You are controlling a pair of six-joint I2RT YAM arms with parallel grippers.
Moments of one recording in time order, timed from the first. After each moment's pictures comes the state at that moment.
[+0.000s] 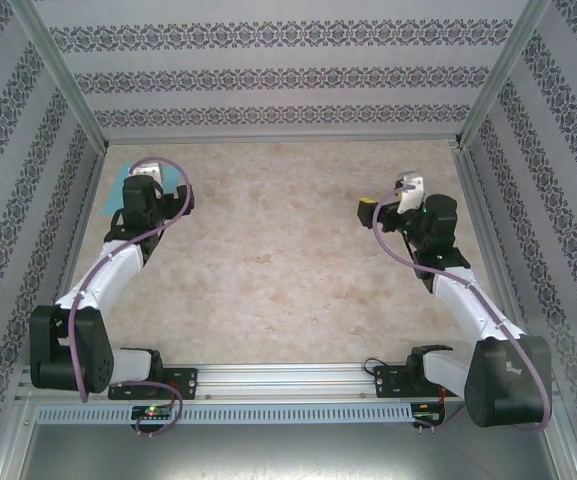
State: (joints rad) left arm -0.01 1.33 0.88 -0.08 -0.09 -0.17; right arm 0.07 1.13 0.65 0.22 -0.41 0.08
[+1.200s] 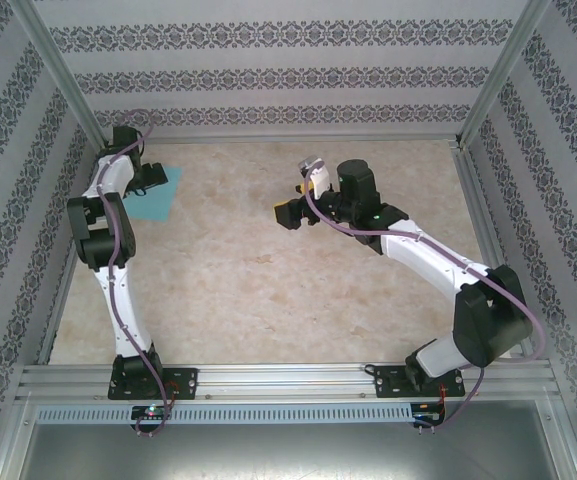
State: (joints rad) left arm 0.24 2.33 1.97 -0.76 -0.07 -0.26; right arm 0.51 1.49 1.08 0.00 -0.50 0.13
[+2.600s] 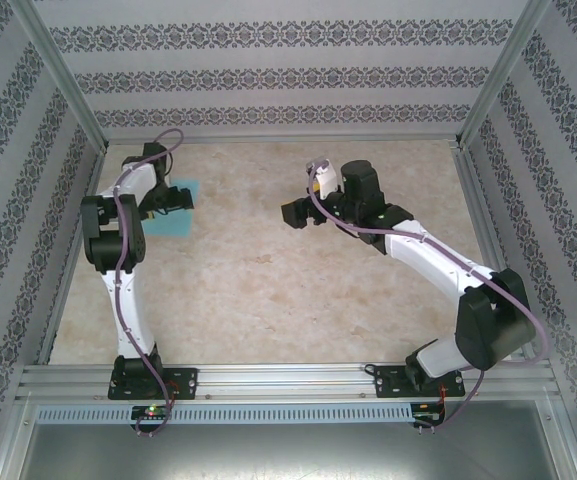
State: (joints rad) left arm 0.10 2.23 1.75 -0.89 -0.02 -0.21; right arm 0.47 1.47 1.07 -0.08 -0.43 0.13
